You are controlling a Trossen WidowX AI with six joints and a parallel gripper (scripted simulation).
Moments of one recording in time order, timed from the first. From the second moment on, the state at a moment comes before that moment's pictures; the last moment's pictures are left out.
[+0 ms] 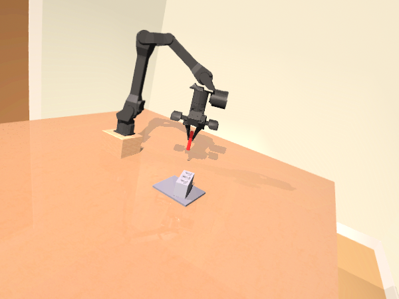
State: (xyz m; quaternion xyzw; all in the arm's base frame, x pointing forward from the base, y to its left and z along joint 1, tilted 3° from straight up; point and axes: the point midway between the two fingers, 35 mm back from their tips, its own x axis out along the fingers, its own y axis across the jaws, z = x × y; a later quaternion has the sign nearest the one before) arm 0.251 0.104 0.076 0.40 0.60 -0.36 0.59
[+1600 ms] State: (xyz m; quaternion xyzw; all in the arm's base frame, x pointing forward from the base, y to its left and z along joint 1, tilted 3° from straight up) arm 0.332 -0.006 0.076 0.40 0.60 -0.37 0.59
